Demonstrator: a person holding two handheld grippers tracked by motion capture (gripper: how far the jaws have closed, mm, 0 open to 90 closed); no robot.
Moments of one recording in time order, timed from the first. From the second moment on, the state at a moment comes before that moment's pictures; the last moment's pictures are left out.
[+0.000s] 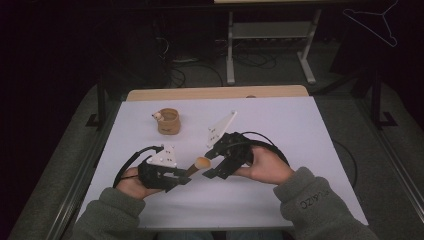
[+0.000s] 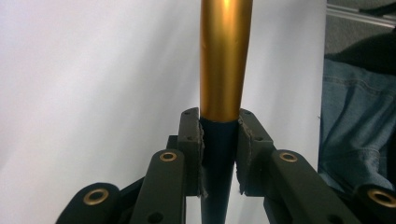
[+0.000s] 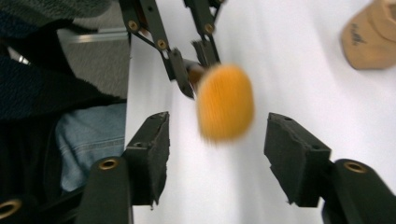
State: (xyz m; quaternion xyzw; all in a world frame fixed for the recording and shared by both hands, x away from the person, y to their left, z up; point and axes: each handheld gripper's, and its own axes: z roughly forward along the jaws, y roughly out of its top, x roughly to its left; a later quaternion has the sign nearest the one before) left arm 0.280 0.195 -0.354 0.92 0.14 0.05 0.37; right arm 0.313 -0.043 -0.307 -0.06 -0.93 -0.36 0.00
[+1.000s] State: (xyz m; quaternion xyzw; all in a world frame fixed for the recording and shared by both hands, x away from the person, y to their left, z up) left arm 0.300 0.204 -0.353 0.90 0.20 0.06 0.38; right arm 0.304 -0.145 -0.343 -0.20 -0.89 -0.41 -0.05
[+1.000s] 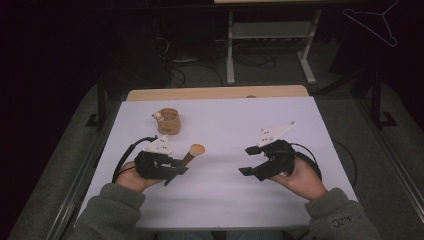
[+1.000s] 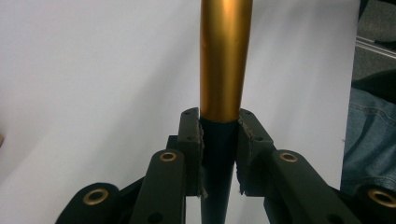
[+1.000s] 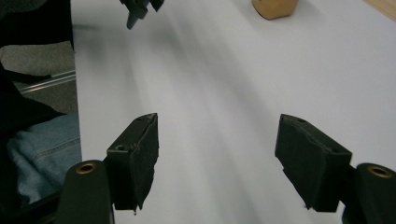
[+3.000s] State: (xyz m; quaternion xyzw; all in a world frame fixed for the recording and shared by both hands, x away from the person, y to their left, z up) left arm 0.430 0.249 -0.304 0.79 0.36 0.14 0.48; right arm 0.283 -0.231 -0.397 -0.31 -0.84 -0.43 -0.06
